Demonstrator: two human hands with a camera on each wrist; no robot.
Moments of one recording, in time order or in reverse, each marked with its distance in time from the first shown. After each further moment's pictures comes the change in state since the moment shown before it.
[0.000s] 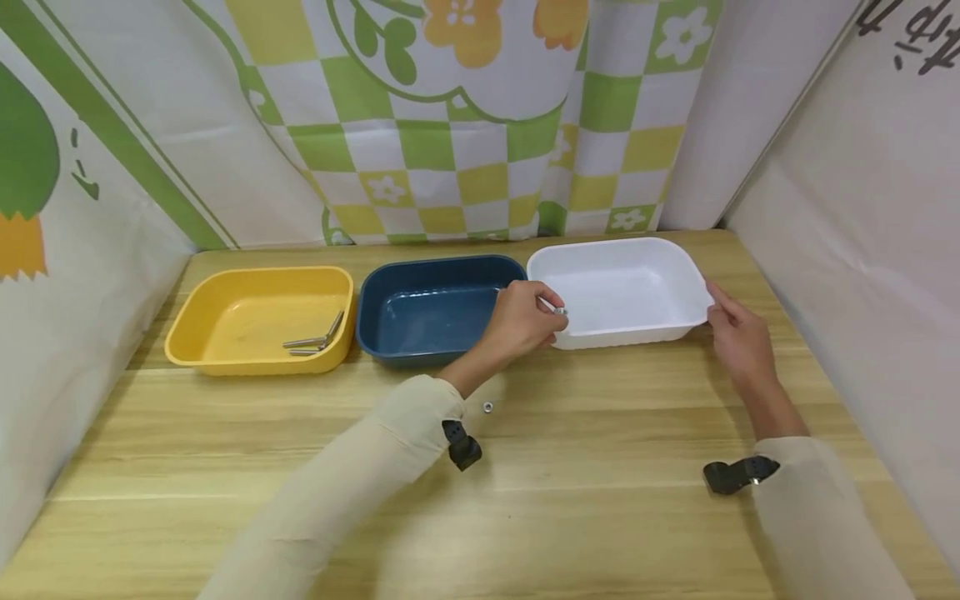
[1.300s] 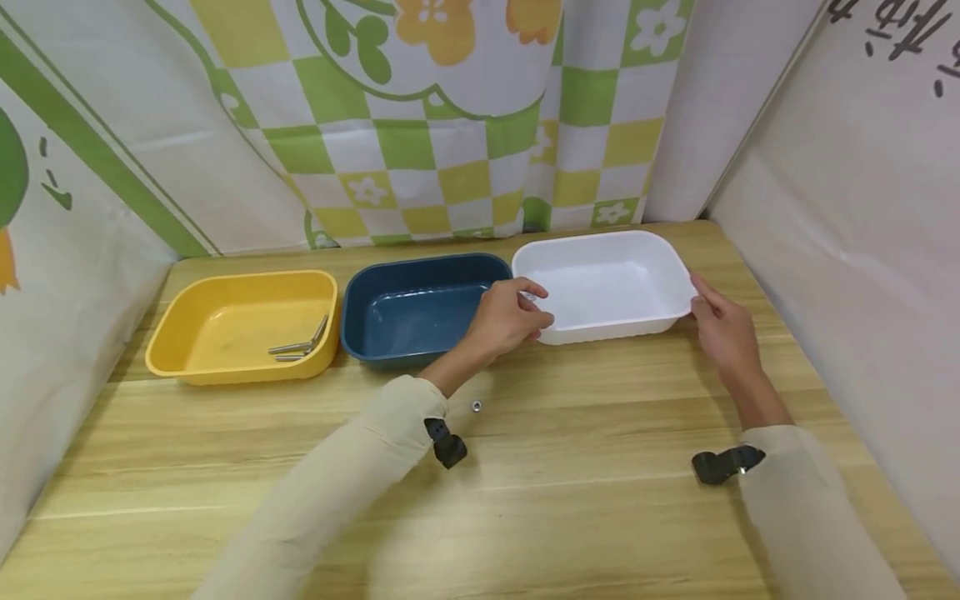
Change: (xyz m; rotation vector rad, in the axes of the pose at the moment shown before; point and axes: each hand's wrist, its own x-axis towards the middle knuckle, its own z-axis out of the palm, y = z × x) left_hand 0.003 -0.009 0.001 -0.077 -0.061 -0.039; right_hand 0.000 -0.001 -0.002 -0.042 -0.001 0.004
